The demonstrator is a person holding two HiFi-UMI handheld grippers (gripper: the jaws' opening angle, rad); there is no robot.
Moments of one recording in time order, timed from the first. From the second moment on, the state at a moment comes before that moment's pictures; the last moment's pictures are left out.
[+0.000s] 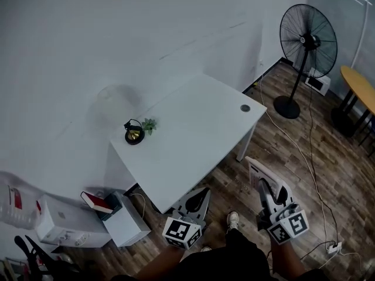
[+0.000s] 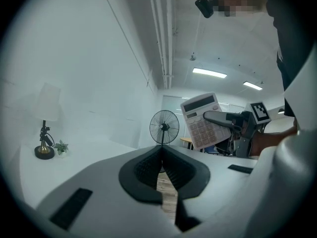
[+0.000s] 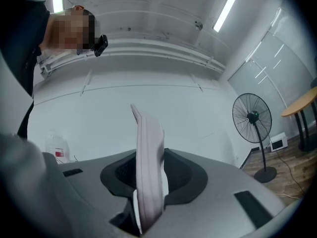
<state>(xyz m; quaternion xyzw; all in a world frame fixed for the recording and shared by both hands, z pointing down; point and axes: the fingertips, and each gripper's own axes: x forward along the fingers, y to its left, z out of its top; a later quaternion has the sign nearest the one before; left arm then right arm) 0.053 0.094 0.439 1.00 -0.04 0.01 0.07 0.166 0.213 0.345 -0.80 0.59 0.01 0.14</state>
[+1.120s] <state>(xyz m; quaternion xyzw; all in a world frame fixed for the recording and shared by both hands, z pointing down) 0.161 -0.001 0.442 0.97 -0.25 0.03 0.03 0.274 0.021 0.350 -0.57 0.79 -0.08 0.22</state>
